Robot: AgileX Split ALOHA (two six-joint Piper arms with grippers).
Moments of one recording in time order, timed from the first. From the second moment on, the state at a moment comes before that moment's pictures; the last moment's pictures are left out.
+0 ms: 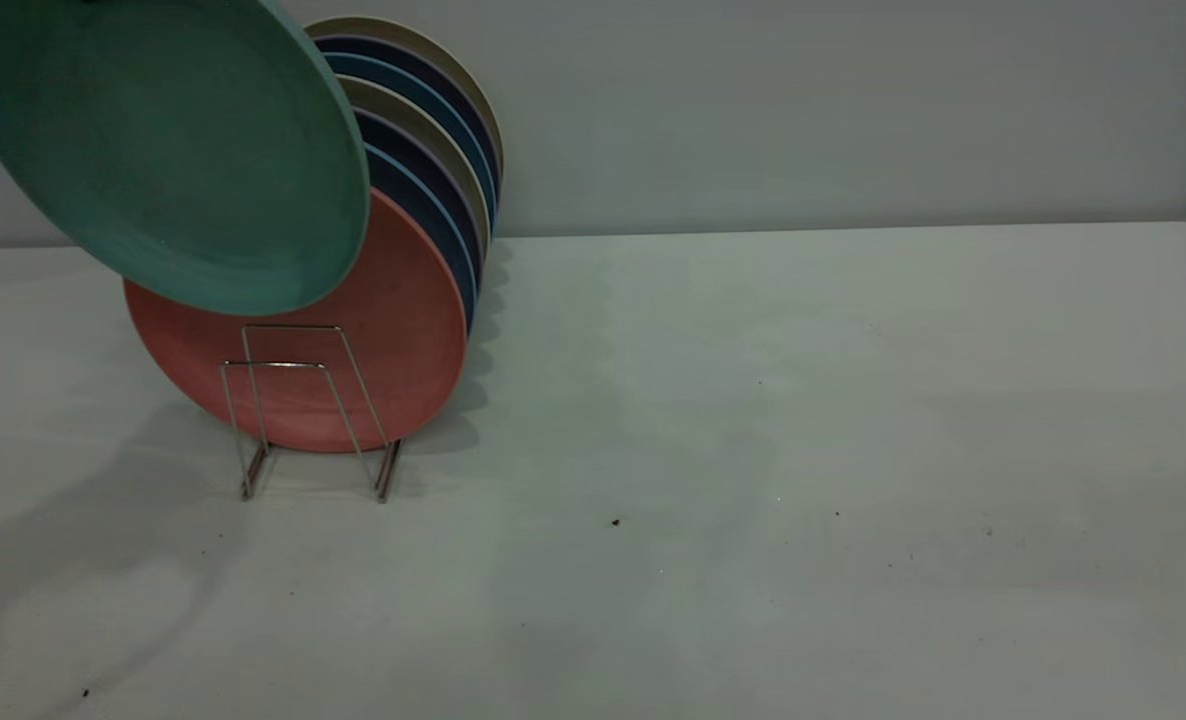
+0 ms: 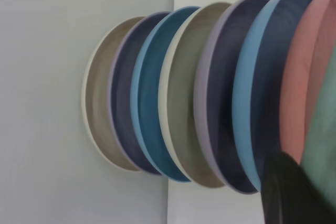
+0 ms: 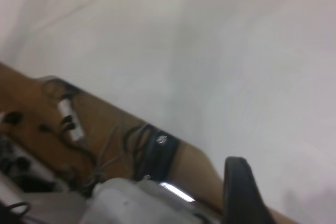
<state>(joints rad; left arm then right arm) 0.06 1.63 -1.23 -0.71 0.58 2.10 -0.15 0.69 -0.59 0.71 1.15 -0.67</state>
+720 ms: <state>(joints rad) 0.05 1.70 -1.23 -0.72 0.53 2.10 -0.15 0.60 -0.59 0.63 1.12 -0.63</state>
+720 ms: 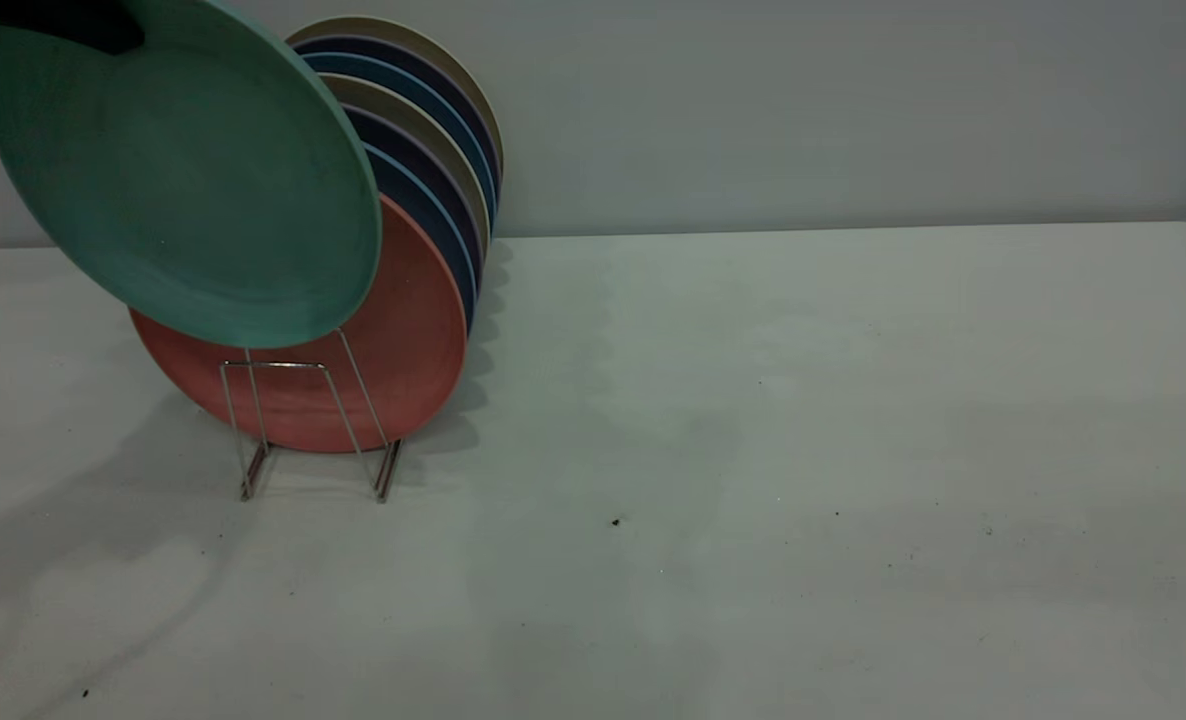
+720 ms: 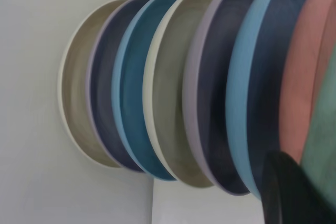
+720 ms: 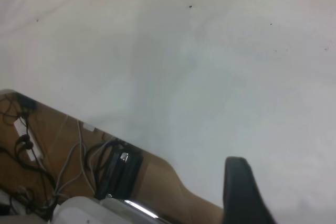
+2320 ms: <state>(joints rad) 0.03 1.76 -1.23 -0.74 0.52 2.04 -0.15 0.60 -0.59 0.59 1.09 -0.63</state>
